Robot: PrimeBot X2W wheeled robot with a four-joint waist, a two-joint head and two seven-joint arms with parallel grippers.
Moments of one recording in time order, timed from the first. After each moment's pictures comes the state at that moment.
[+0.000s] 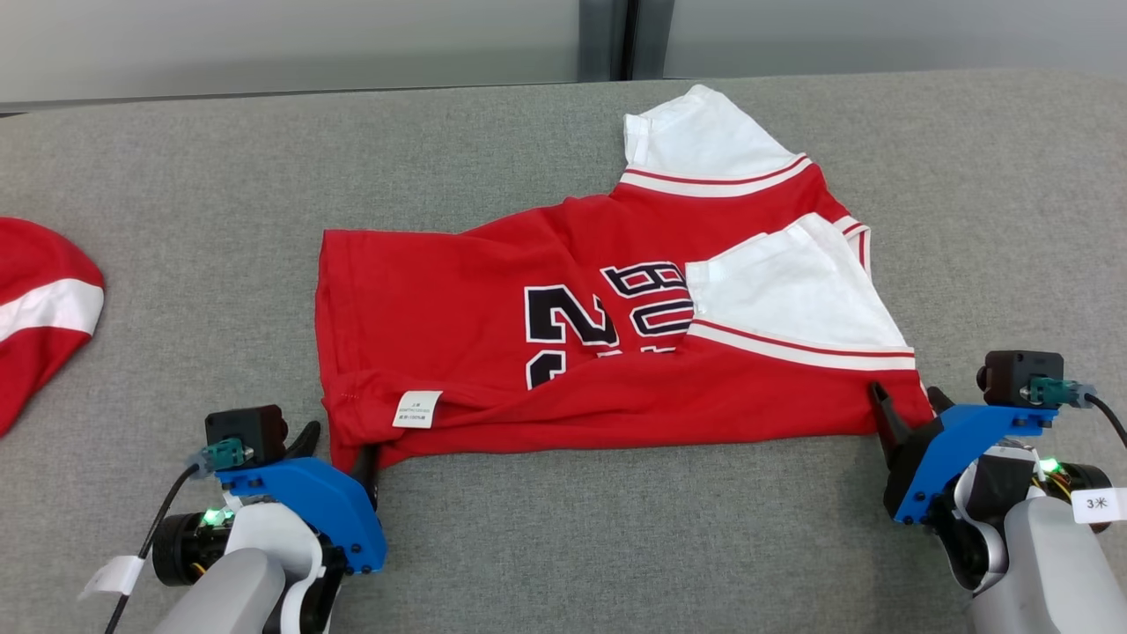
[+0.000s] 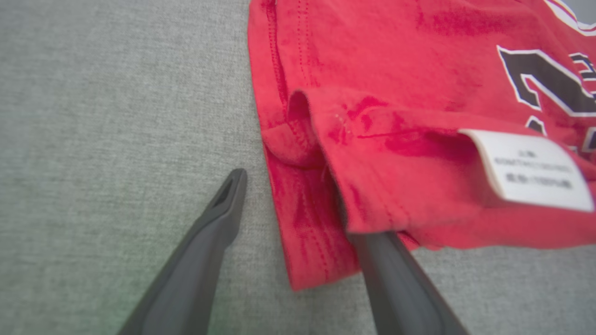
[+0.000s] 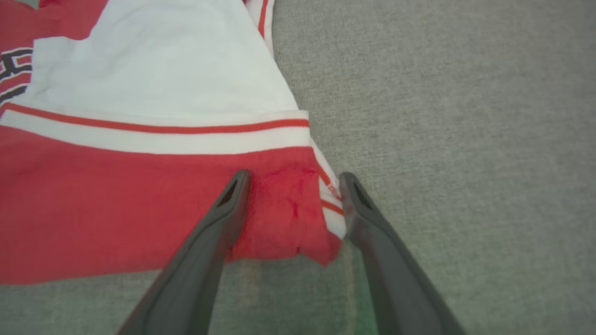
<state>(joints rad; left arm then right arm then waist) -0.34 0.38 -0.62 0.43 -0.85 0.19 0.07 -0.36 -0.05 -0.19 0.50 0.13 0.13 0.29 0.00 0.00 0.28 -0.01</state>
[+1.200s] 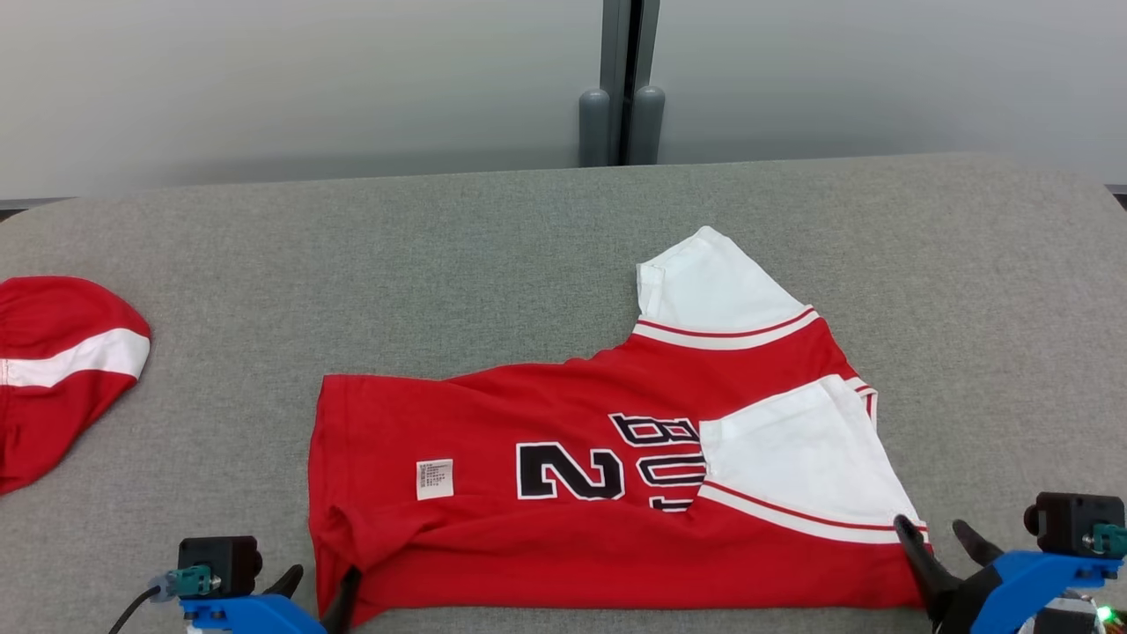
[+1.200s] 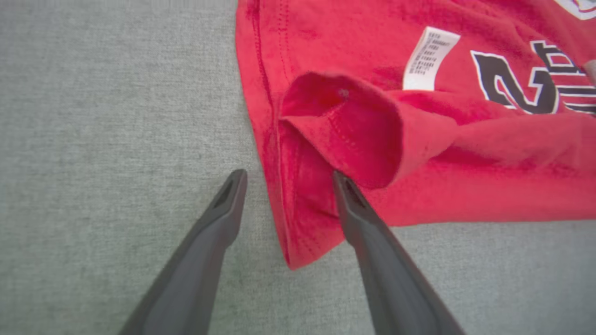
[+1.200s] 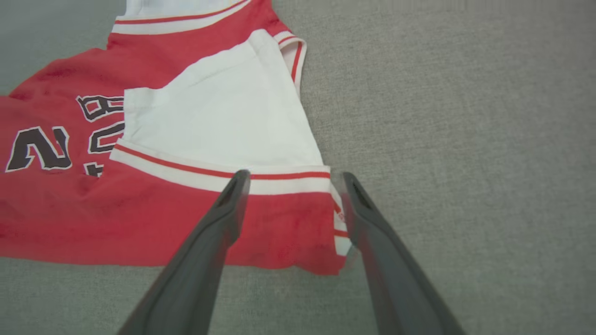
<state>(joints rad) -0.04 0.60 -0.64 0.10 -0.90 0.24 0.19 0.09 -0.05 -0.18 0.00 0.29 0.13 0.49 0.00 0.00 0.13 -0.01</state>
